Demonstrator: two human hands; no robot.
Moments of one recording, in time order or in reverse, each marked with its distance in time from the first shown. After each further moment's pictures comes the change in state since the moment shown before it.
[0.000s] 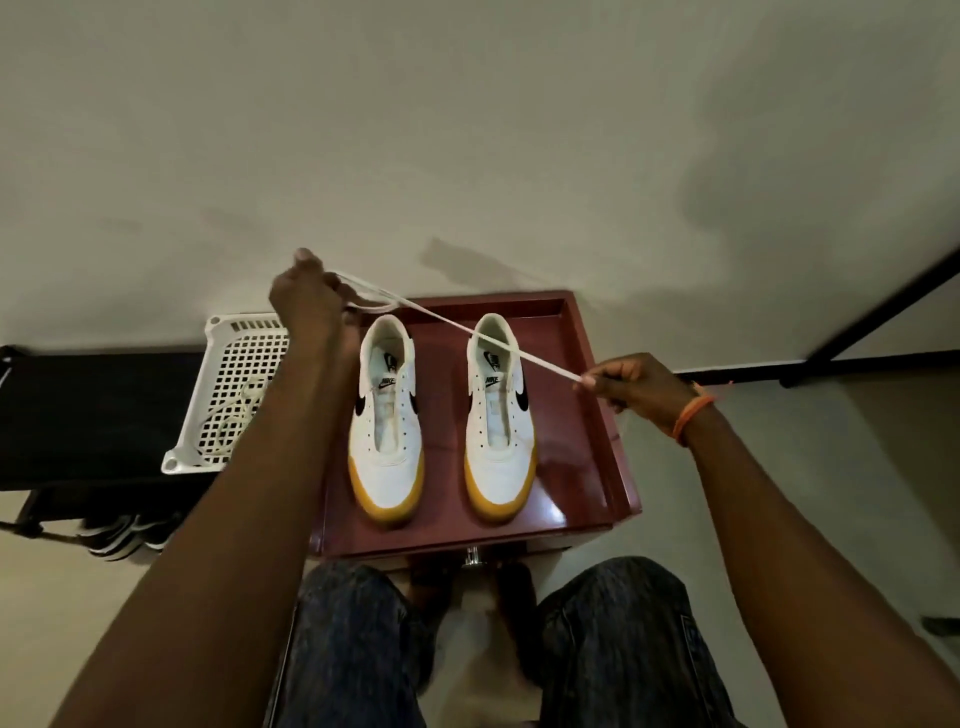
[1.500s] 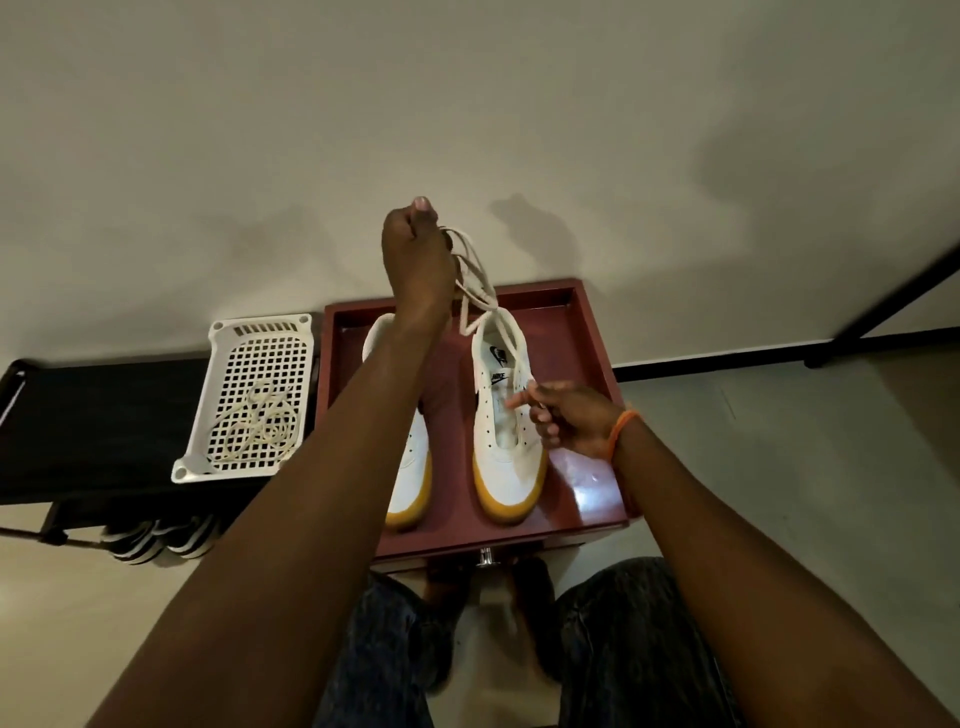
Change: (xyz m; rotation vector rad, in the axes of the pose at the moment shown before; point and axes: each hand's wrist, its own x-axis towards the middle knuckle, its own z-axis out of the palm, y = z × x) left_hand -0.021 -0.046 0.082 0.417 -0.238 0.321; right_hand 0.033 0.010 0.087 0.691 -0.262 0.377
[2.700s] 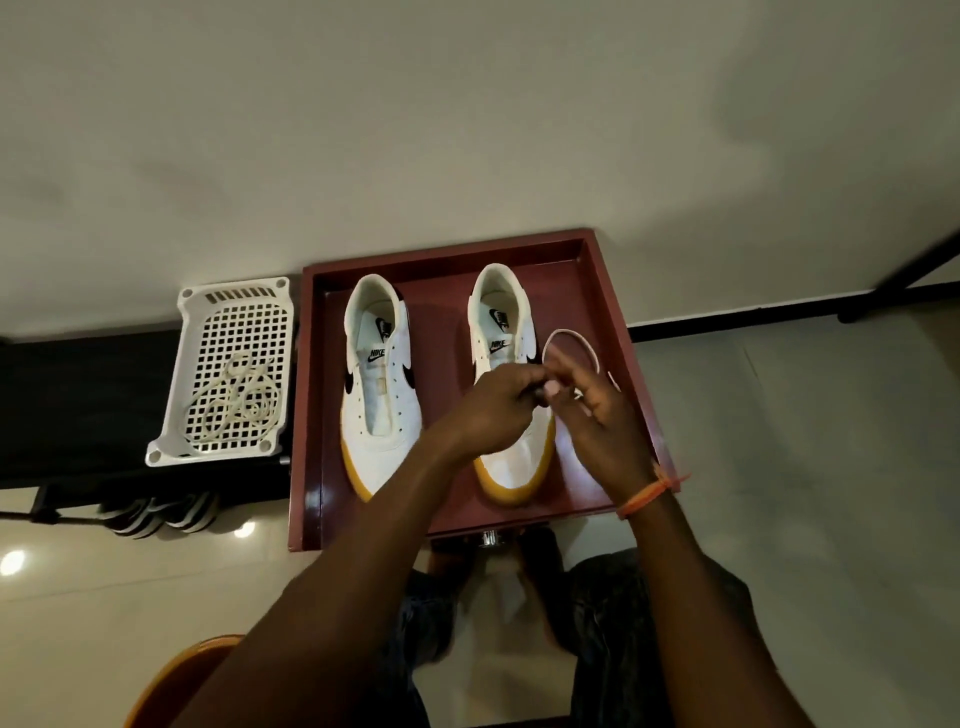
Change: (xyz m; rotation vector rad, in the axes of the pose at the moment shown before) left_hand -0.102 -0.106 -0.015 0.621 -0.981 -0.037; right_hand -0.031 0.049 0.019 -0.415 0.434 -0.654
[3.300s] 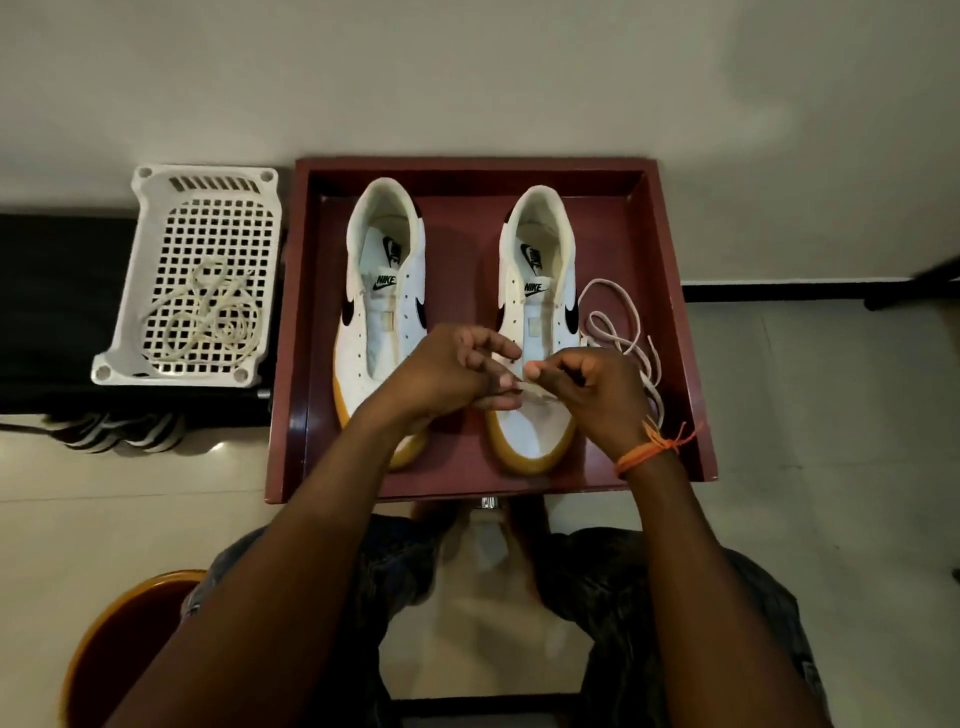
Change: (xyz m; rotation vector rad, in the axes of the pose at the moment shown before) left_hand -0.020 -0.077 -0.024 -0.721 0.044 -0.326; right_hand 0.026 0.040 0.032 -0.322 -0.180 -0.016
